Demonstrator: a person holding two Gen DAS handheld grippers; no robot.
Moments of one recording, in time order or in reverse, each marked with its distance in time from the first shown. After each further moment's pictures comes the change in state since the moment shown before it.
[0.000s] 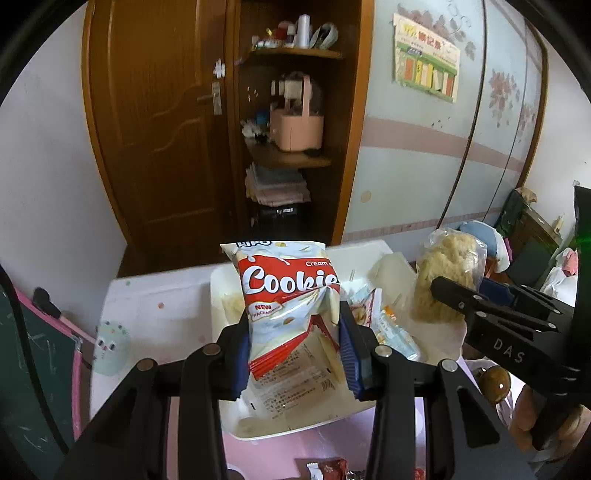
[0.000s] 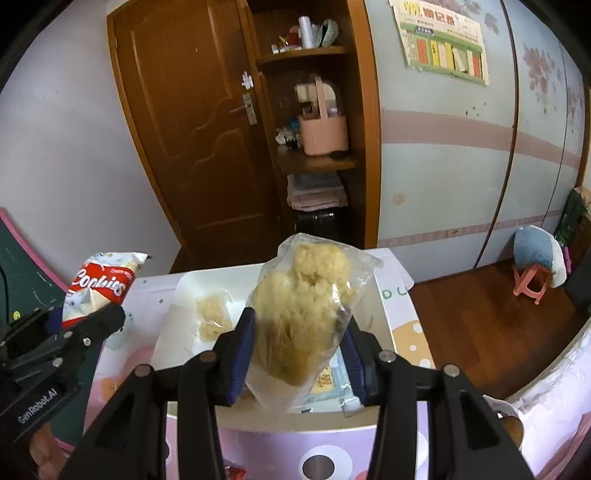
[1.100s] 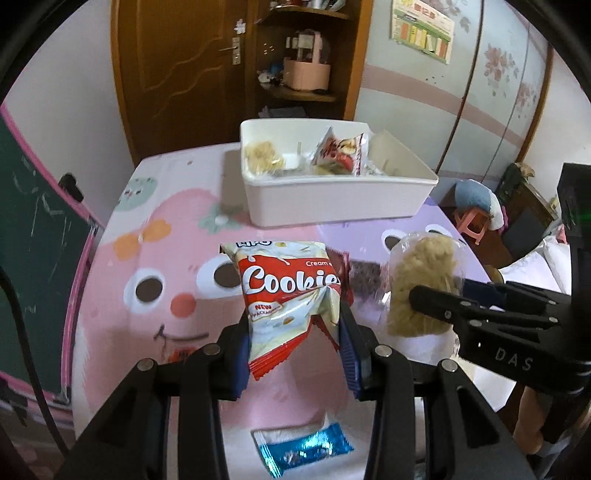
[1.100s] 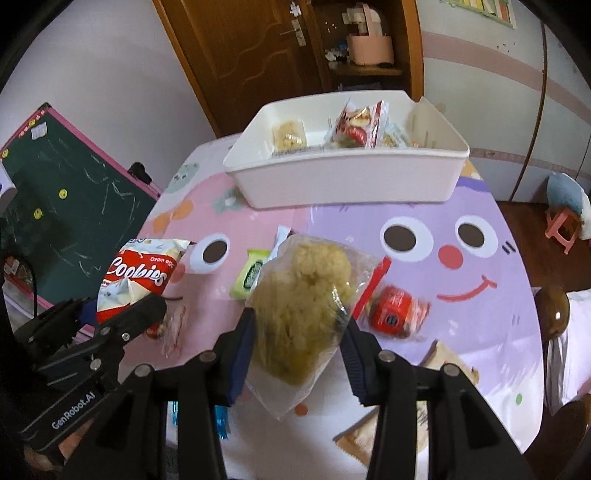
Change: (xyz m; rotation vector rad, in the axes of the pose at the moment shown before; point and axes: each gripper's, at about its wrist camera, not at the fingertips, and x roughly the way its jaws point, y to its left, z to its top) left arm -0.114 0.007 -0.242 -0.038 0.108 0.002; right arm -0.071 0.053 -0.215 -0.058 0.245 0.158
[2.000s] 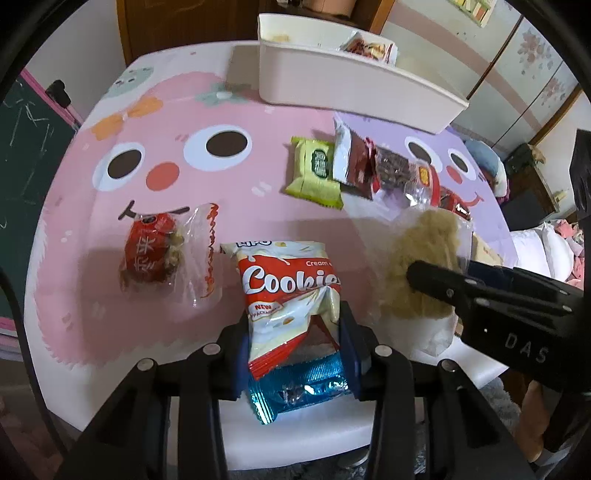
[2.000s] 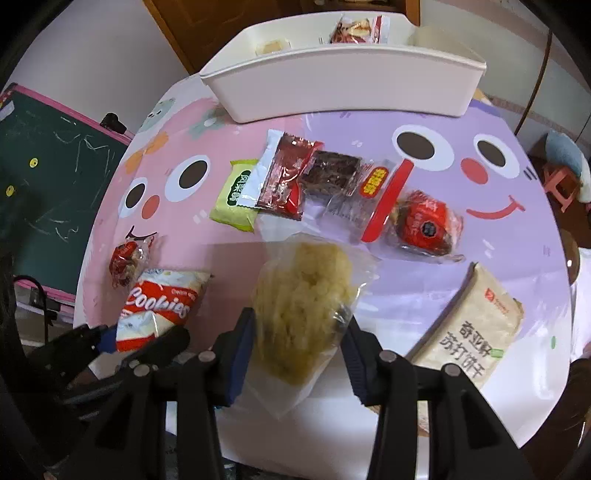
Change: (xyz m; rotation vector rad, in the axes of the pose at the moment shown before) left arm 0.049 0.017 -0.069 -0.131 0.294 -0.054; right arm 0.053 0.008 -0.040 0.043 0.245 -0.049
